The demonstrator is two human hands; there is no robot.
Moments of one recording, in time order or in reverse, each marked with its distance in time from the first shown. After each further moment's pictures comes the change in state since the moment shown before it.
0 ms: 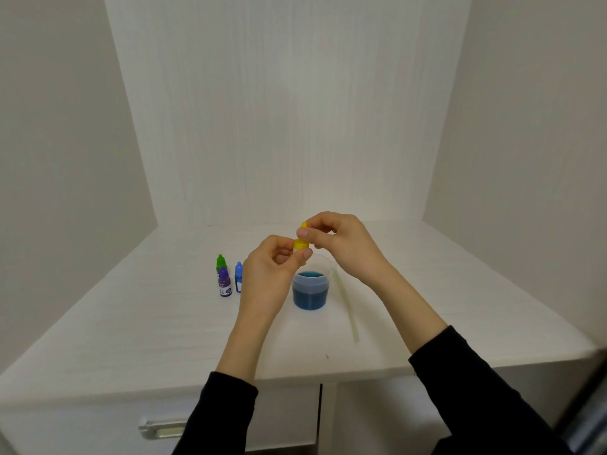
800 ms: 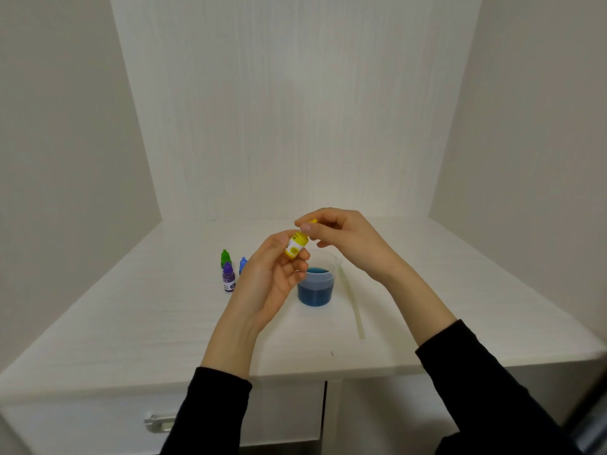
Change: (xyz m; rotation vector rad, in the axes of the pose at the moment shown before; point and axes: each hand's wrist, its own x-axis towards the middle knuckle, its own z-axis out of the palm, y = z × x) left_hand 0.003 -0.006 -0.016 -0.857 -0.352 -0.313; right_hand 0.003 0.001 -0.004 0.126 -0.147 -0.004
